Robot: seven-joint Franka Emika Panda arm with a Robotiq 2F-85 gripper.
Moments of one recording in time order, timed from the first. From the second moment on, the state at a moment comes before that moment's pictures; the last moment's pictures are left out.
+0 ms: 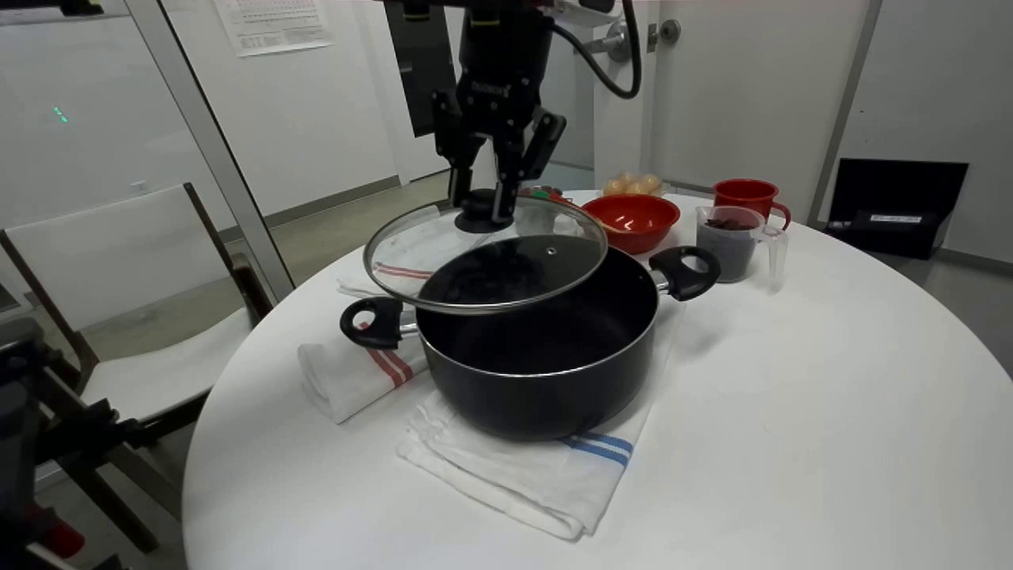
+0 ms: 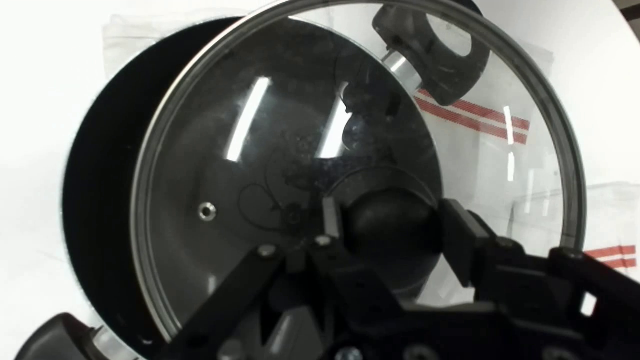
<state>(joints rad) -0.18 0.64 0.03 -1.75 0.01 2.07 -0.36</state>
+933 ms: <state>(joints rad) -0.18 0.66 -0.02 -1.75 0.01 2.08 -0.18</state>
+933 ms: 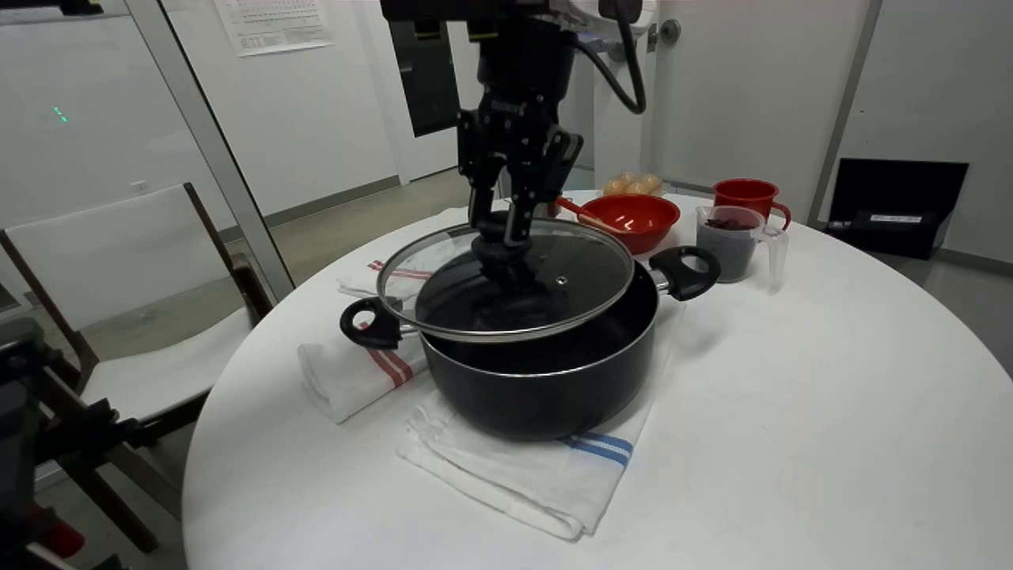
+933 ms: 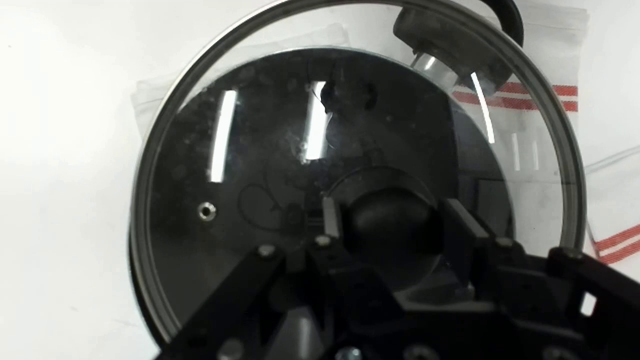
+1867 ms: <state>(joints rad) -0.19 0.69 -0.04 -1.74 0.05 2.12 -0.12</state>
